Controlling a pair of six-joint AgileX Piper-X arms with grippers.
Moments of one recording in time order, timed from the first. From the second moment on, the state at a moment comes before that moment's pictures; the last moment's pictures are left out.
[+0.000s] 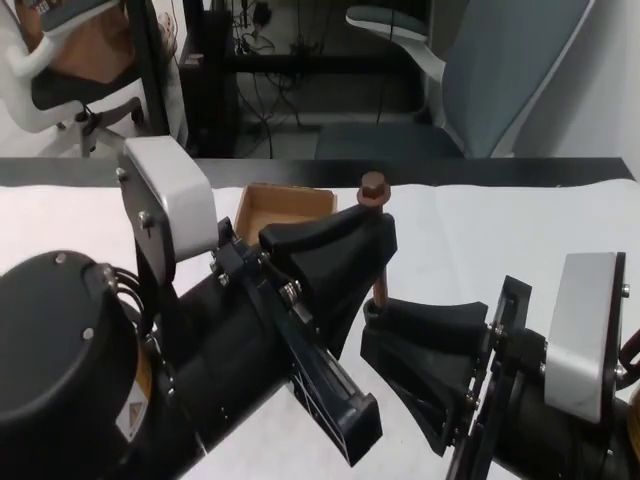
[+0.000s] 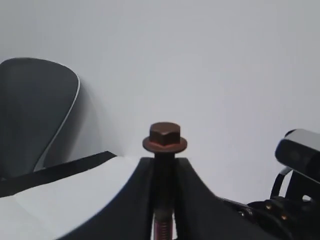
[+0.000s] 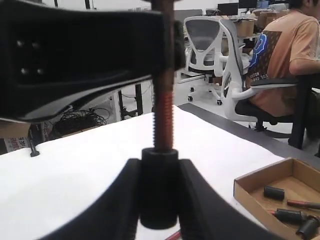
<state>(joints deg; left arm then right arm) -54.7 53.0 -23.7 -33.1 1.4 -12.9 53.1 49.1 -17.8 -26.2 -3.6 3.0</state>
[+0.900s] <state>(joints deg) -54.5 52.2 -23.5 -20.6 9.4 -16.0 52.4 49.6 -20.2 -26.8 5.4 0.8</state>
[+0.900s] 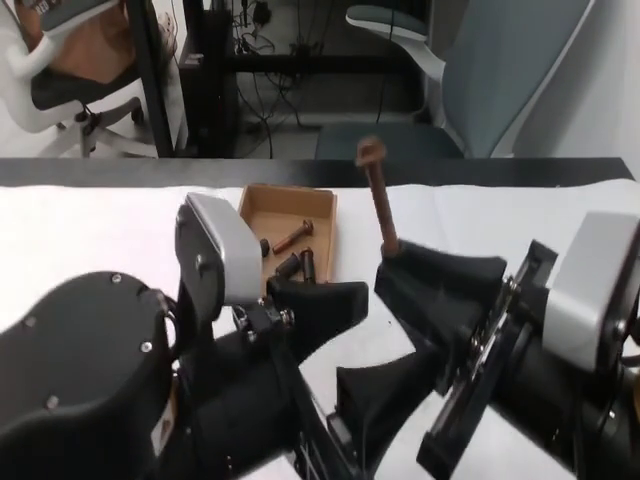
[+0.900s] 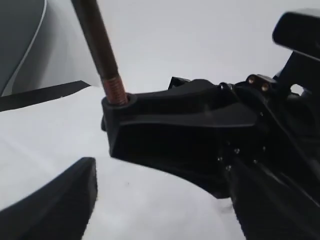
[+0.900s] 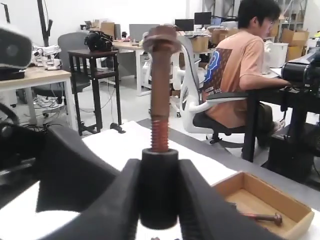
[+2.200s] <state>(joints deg) -32.3 61.7 -23.5 14.0 3.6 -7.3 36.2 113.2 -87.1 14.5 -1.7 4.9</state>
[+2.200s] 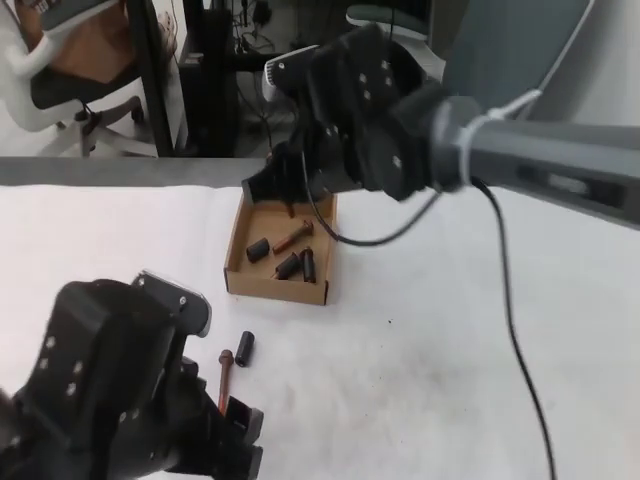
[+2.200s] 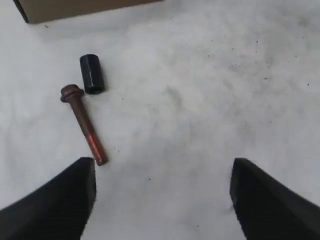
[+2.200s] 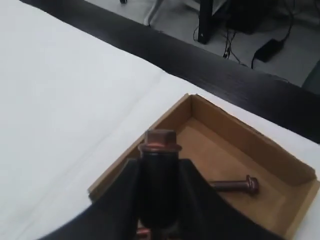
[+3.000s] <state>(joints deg) -23.2 90.1 -48.3 23.4 8.4 0.9 33.8 107.1 -96.9 29.6 -5.0 11.2</state>
